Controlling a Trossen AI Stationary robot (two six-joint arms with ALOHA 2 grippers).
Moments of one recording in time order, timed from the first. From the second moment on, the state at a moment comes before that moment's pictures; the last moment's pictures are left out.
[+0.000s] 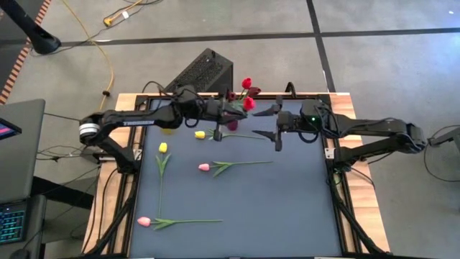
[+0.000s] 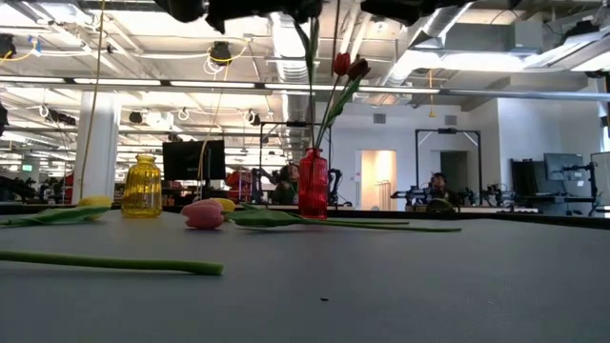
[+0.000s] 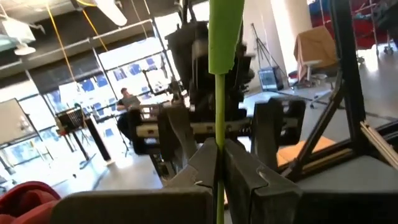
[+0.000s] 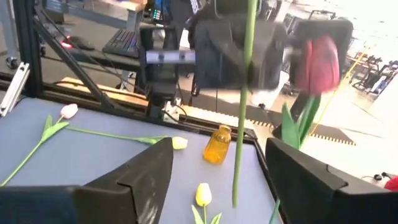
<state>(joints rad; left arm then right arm) 0.32 1.54 1.15 0.55 0.46 0.27 -0.17 1.07 0.89 0.10 -0.08 -0.30</state>
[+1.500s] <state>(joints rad) 0.49 1.51 1.15 0.36 1.09 0.26 -0.25 1.51 0.89 0.78 0.08 -0.46</state>
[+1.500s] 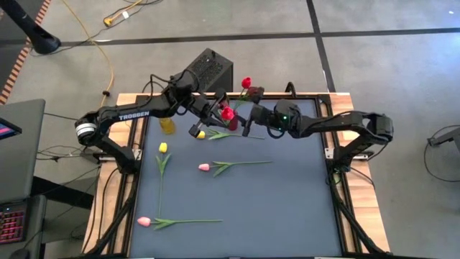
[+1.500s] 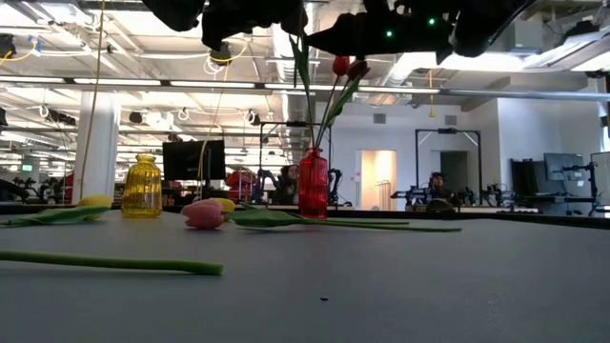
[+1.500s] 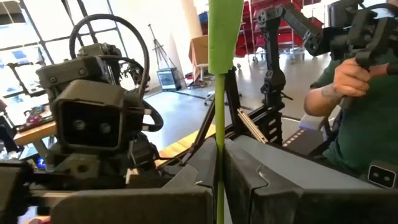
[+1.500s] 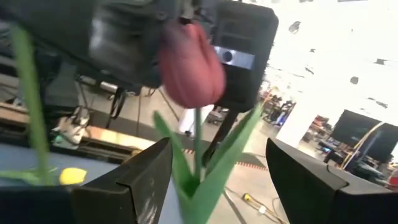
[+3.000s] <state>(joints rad) 0.58 1.51 1.15 0.29 0.96 0.25 -0.29 1.65 0.96 0.82 0.24 -0.48</state>
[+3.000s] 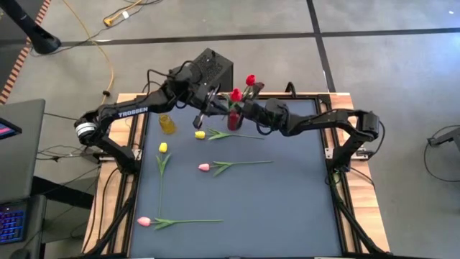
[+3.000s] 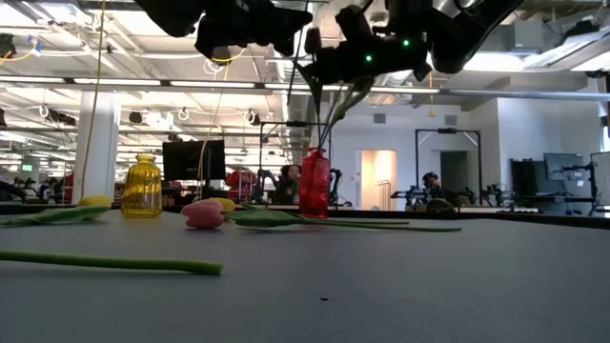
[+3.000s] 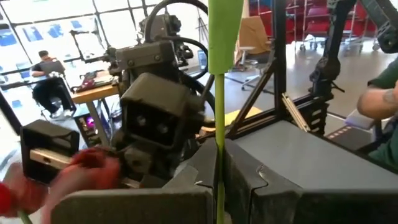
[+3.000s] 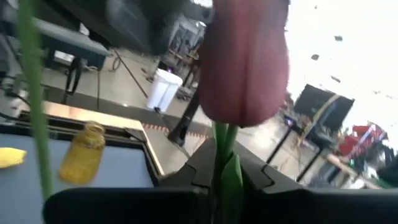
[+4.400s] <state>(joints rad) 0.78 1.50 1.15 0.37 1.15 0.17 -0.26 1.57 0.95 0.56 0.29 -0.45</state>
